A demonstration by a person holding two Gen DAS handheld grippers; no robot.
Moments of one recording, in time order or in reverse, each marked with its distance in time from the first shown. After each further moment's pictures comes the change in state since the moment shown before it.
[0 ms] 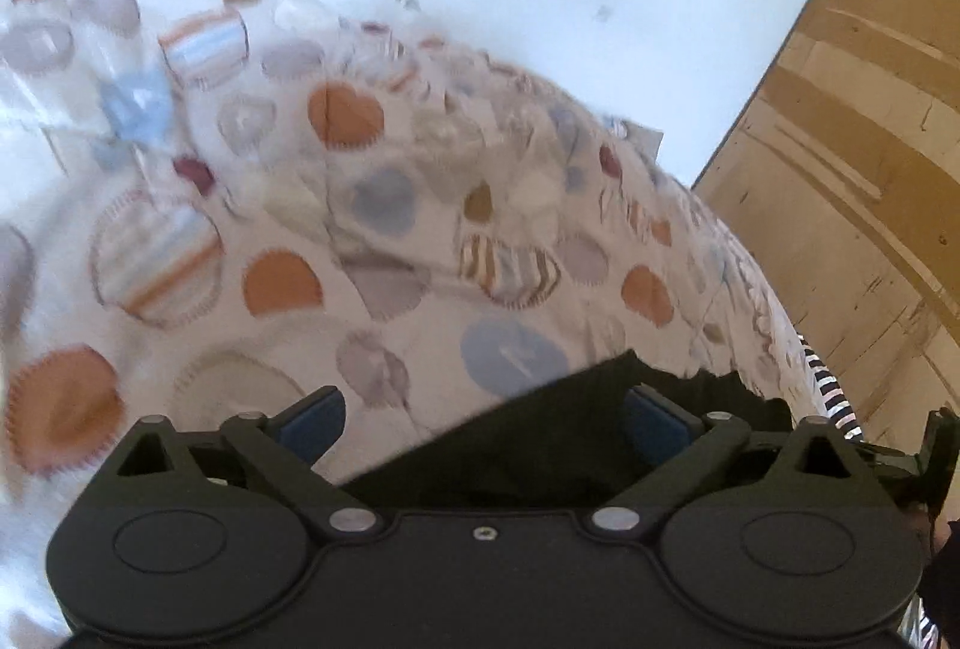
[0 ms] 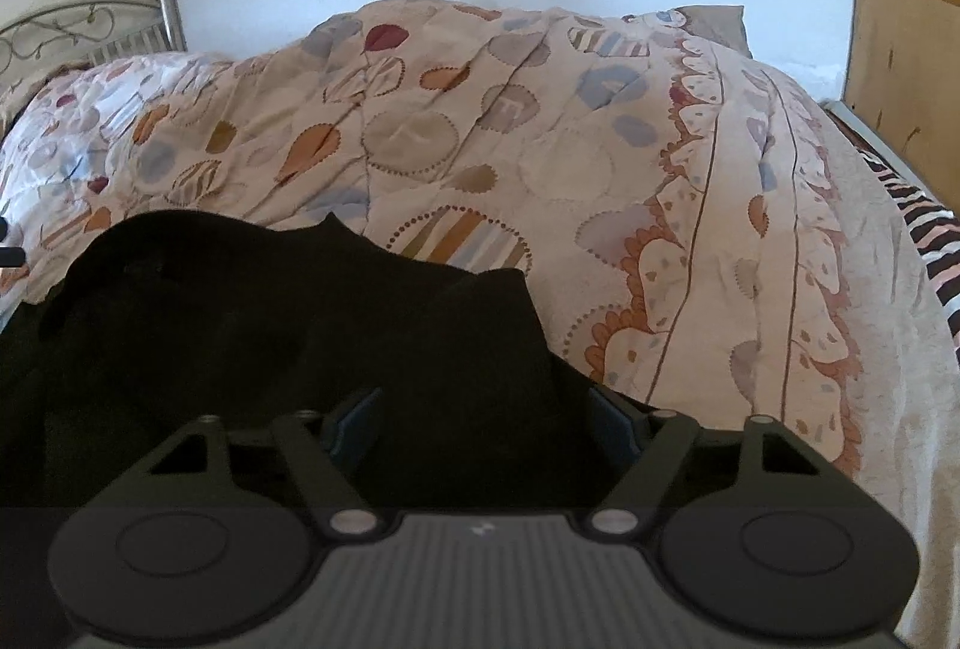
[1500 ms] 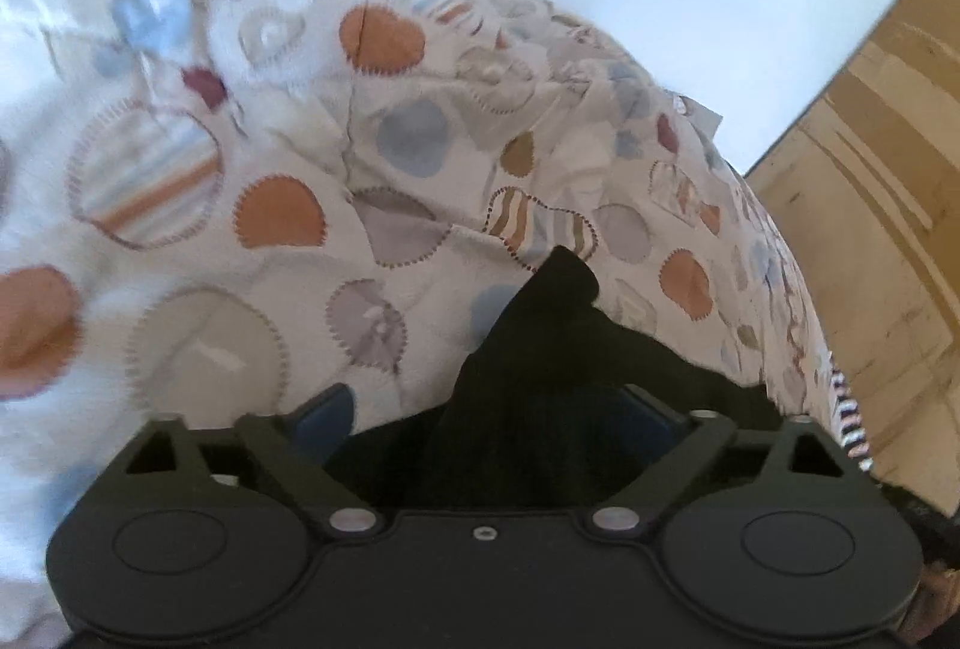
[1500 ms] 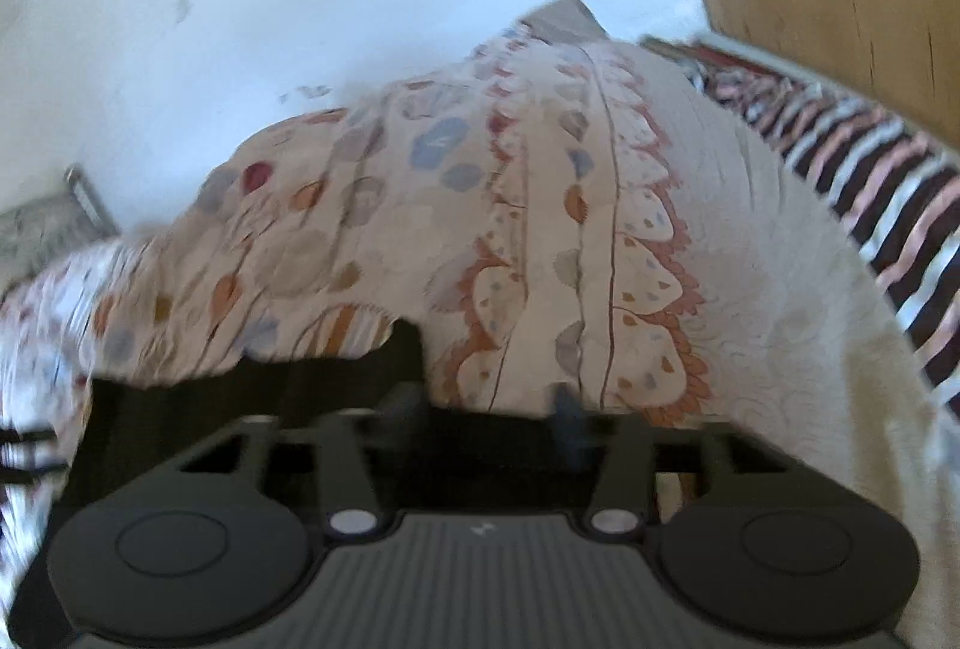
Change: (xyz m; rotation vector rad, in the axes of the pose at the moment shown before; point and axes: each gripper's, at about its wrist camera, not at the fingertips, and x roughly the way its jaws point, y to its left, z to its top) left arm 0.035 -0.006 0.002 -0.142 0.104 0.072; right arm -0.058 -0.069 -0.019 0.349 -0.116 -0.009
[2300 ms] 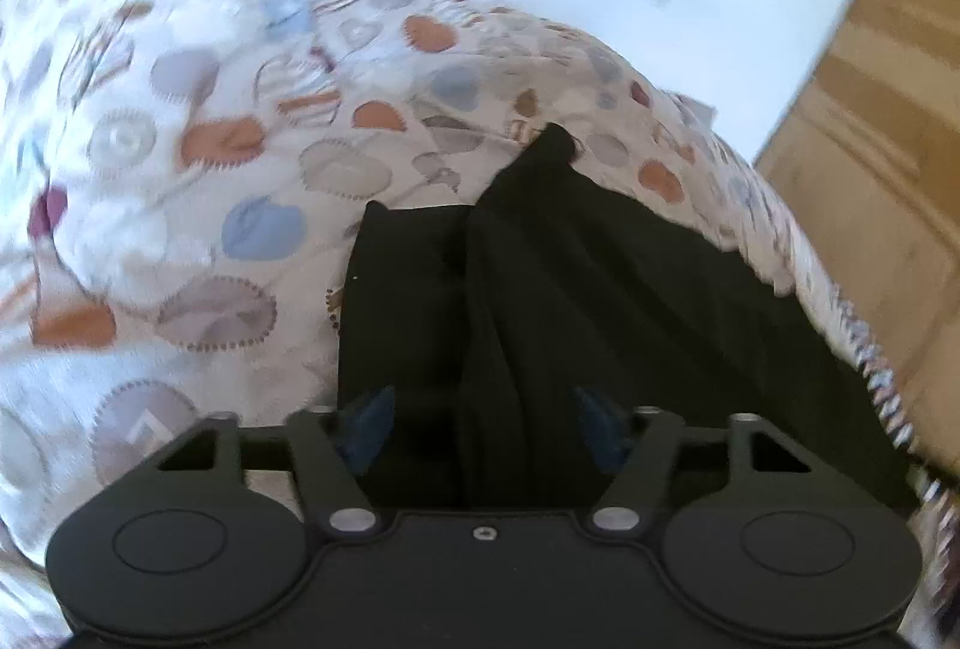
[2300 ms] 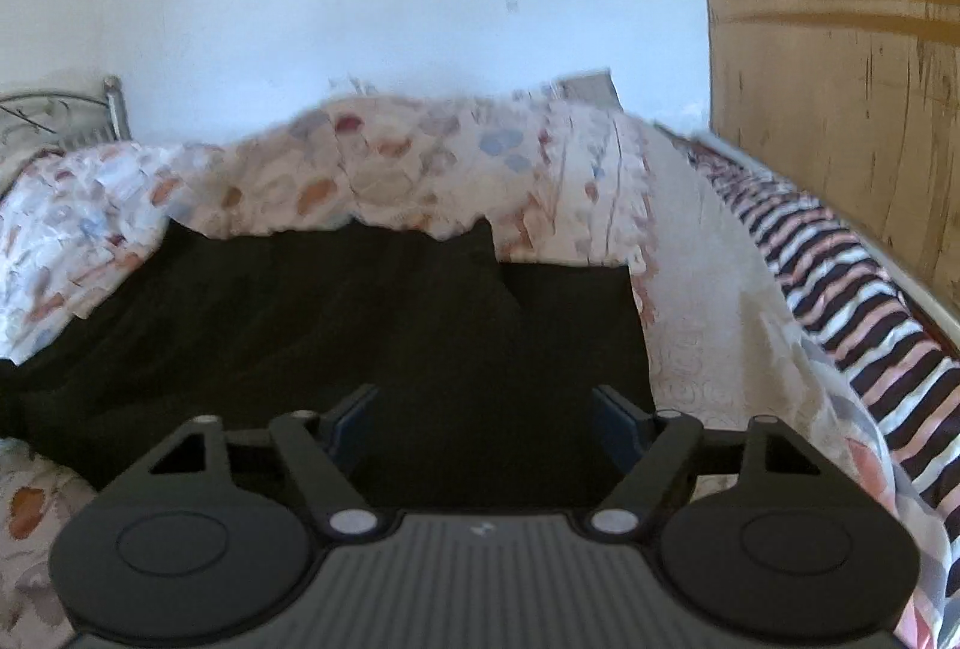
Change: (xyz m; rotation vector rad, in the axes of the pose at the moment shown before) left arm -0.117 -0.006 -0.146 0.020 -0.097 0.079; right arm -0.116 0.065 -0.112 -0.218 -0.077 -0.120
